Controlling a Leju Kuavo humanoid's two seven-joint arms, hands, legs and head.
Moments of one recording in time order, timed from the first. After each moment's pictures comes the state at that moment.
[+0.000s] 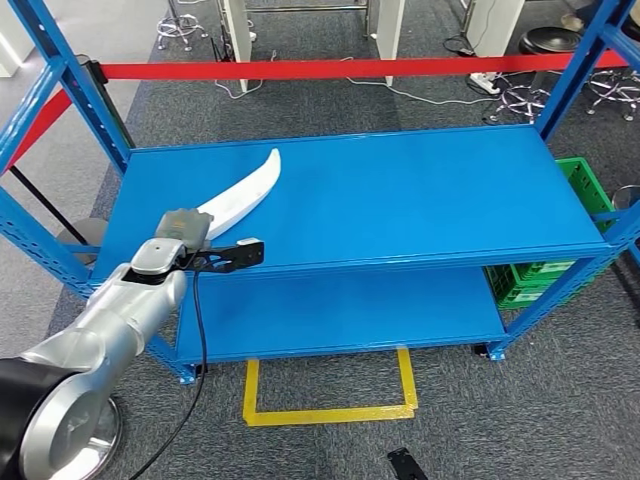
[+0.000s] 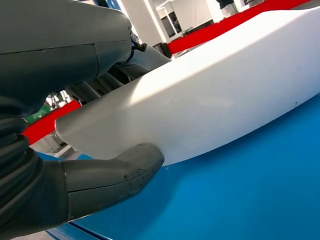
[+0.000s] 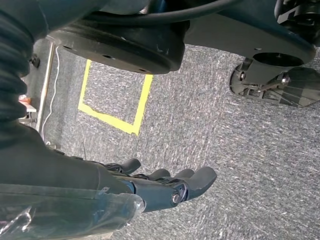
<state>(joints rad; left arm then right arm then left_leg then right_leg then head) -0.94 -0.12 -0.26 -0.26 -1.56 0.07 0.06 -0.14 0.19 -0.80 -0.19 1.12 -0.14 0.11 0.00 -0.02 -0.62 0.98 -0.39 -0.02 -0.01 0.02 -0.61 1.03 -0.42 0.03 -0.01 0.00</state>
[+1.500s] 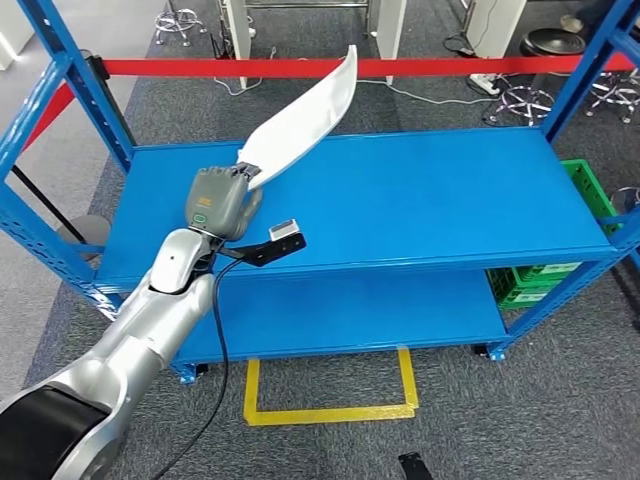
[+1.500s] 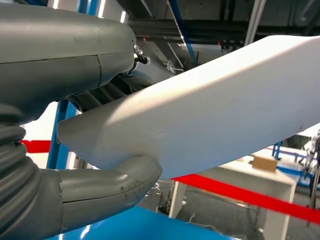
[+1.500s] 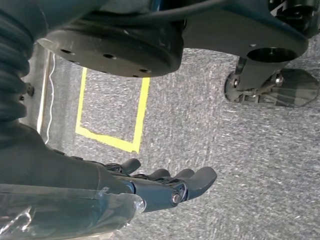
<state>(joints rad) -0.79 -0.16 -0.49 -0.65 -1.24 0.59 -0.19 -0.12 0.19 -0.92 -0.19 1.11 -0.16 0.06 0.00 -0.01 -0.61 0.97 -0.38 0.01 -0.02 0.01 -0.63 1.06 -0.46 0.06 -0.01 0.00</state>
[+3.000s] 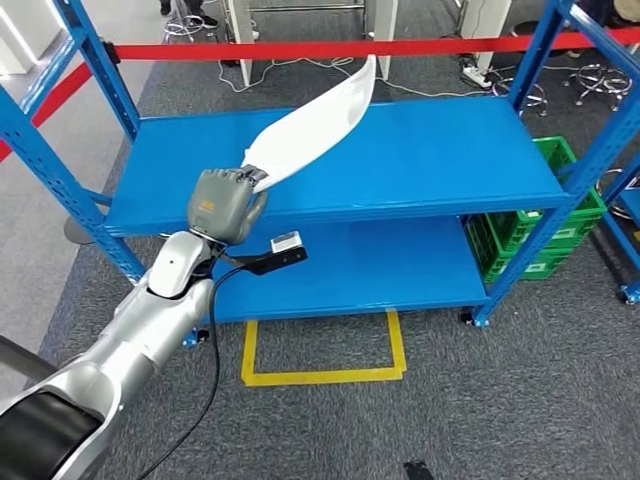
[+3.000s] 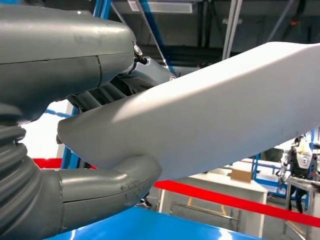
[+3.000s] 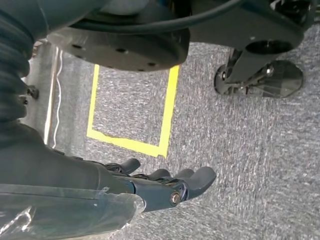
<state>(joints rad) -0.77 -0.09 -0.60 -0.74 -1.19 0.60 -0.19 -0.12 0.19 -0.95 -0.19 1.12 -0.17 0.05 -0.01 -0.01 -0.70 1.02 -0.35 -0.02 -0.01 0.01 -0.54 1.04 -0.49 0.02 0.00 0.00</state>
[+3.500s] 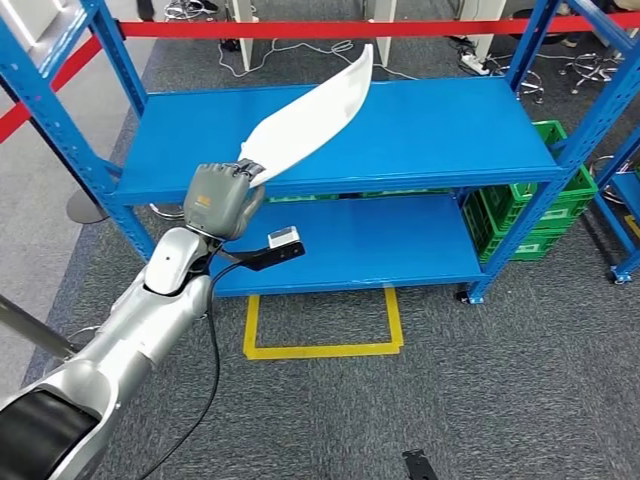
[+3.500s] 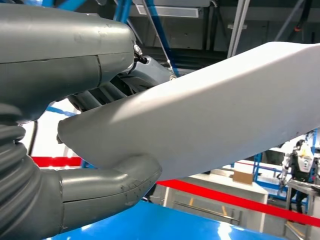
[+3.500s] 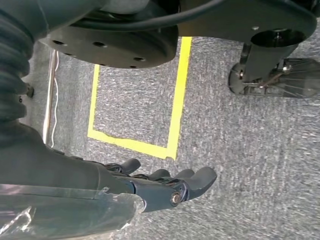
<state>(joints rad) -0.77 -0.09 -0.60 -0.75 -1.18 0.60 -0.19 -0.13 0.20 -0.95 -0.19 1.12 -0.17 0.05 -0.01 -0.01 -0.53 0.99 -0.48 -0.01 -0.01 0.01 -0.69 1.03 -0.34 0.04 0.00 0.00</state>
